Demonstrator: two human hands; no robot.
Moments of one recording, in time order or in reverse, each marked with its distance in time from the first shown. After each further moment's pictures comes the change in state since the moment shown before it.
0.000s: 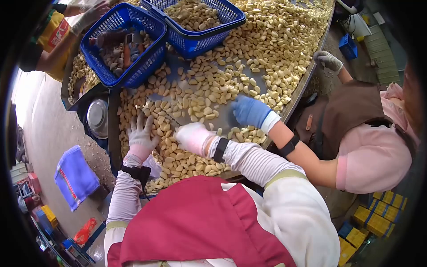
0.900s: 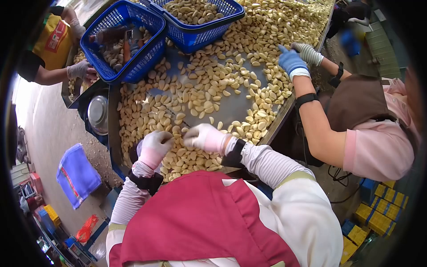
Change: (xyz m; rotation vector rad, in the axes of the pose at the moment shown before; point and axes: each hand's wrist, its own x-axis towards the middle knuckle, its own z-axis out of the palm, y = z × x) left_hand -0.026 0.052 -0.026 -0.506 -0.118 0.085; right_hand -0.048 0.016 0.021 0.987 0.106 0.133
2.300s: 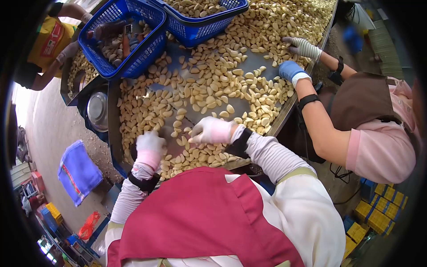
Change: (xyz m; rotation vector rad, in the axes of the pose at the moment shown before) left_hand -0.012 -0.020 0.009 0.729 -0.159 0.004; right_hand 0.008 0.007 -0.019 -0.188 -0.159 -0.097
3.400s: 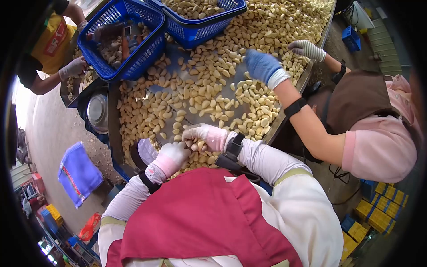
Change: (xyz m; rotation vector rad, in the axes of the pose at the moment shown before) left_hand -0.003 0.044 0.004 -0.306 -0.006 0.462; right_hand 0.006 -0.002 0.025 1.133 -0.107 0.291
